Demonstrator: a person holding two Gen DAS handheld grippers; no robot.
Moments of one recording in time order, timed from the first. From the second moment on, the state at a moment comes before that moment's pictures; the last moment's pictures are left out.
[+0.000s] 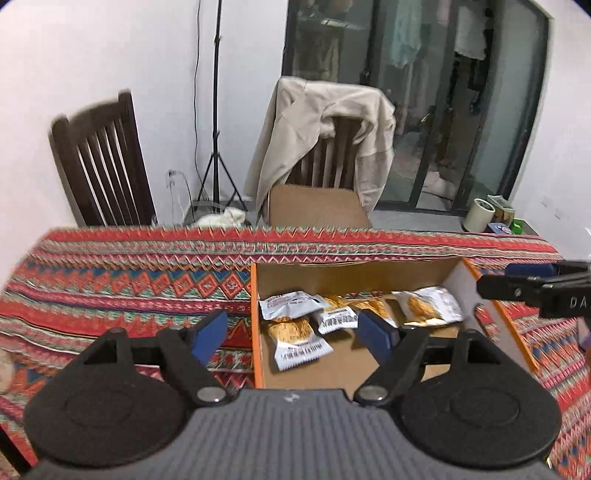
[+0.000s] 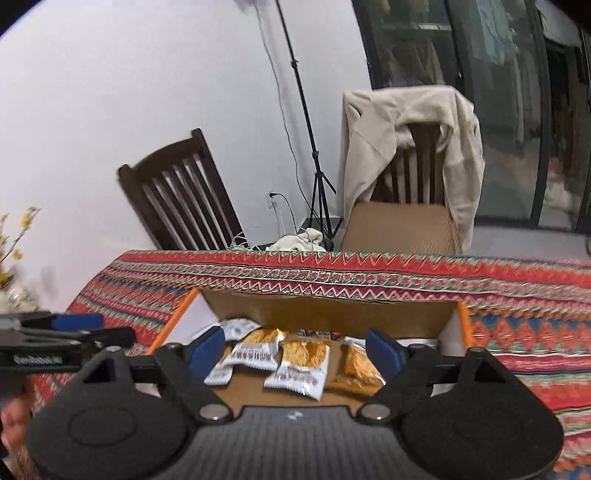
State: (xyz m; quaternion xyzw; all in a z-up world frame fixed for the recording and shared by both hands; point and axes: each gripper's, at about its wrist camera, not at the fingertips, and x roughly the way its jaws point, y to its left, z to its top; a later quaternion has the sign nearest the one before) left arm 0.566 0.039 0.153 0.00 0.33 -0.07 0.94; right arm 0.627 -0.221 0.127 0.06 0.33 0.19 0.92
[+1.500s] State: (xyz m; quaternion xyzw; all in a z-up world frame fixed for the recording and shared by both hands) left arm 0.147 0.036 0.062 -0.02 0.25 -0.06 0.97; right arm 0.160 -0.261 0.020 0.01 0.22 0.15 0.96
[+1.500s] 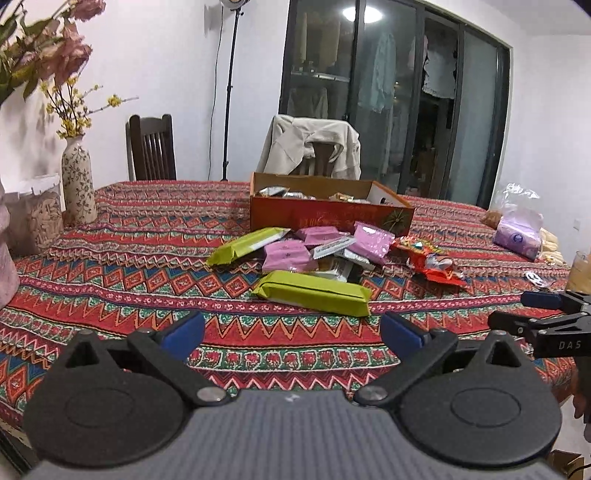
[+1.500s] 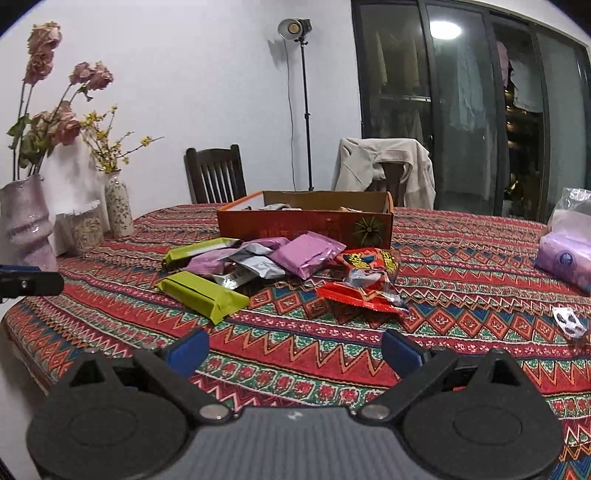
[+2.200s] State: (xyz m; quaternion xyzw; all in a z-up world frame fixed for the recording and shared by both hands) left arm 0.332 -0.033 0.036 0.04 0.26 -0.14 0.95; right arm 0.248 -0.258 0.013 0.04 0.24 0.13 0.96
